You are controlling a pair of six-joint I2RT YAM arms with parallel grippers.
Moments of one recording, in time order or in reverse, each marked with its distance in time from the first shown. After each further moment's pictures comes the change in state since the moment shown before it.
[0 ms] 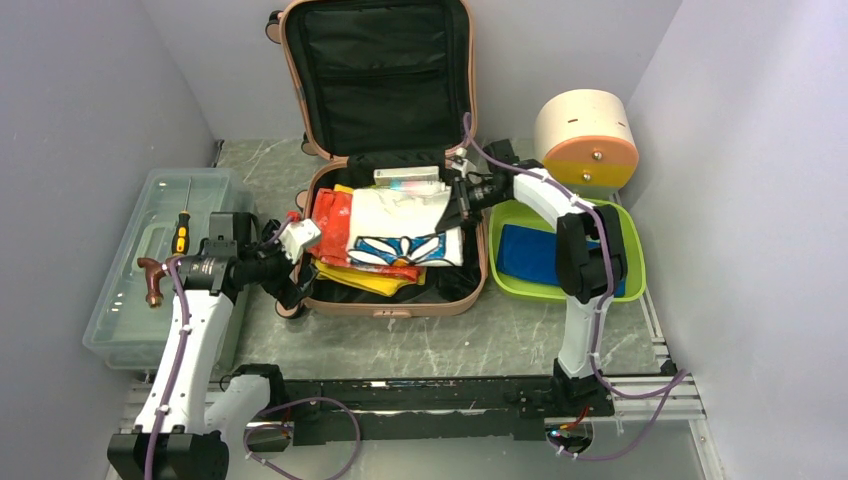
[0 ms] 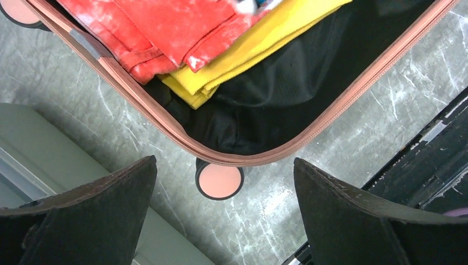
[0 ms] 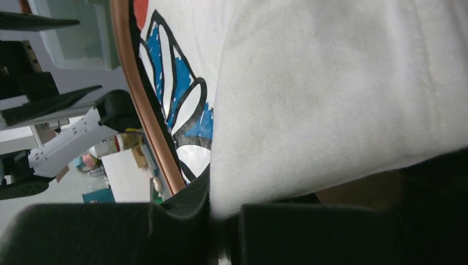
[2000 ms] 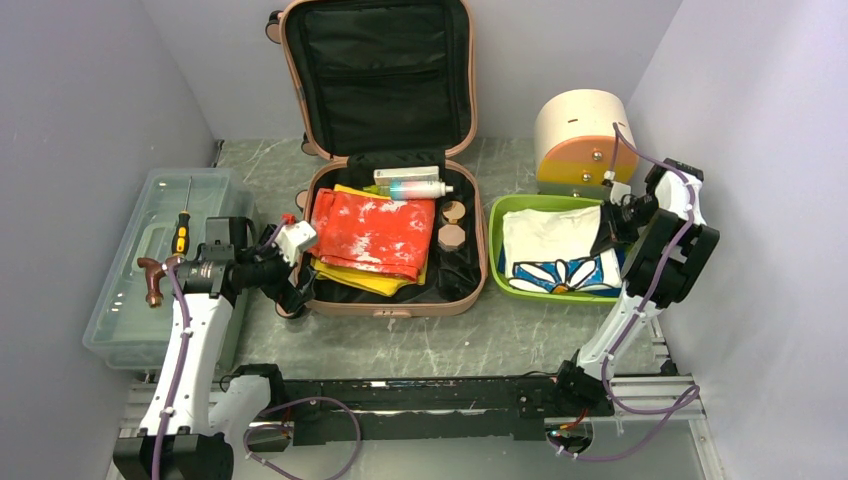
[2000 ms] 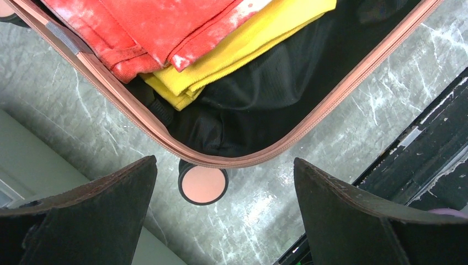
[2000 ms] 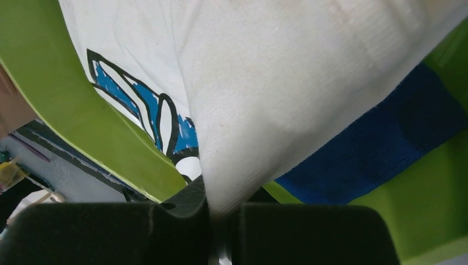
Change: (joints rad) left arm 0.047 -0.021 -0.042 -0.001 0.079 -0.018; right arm -0.811 0.014 0.126 -0.735 0.493 -0.855
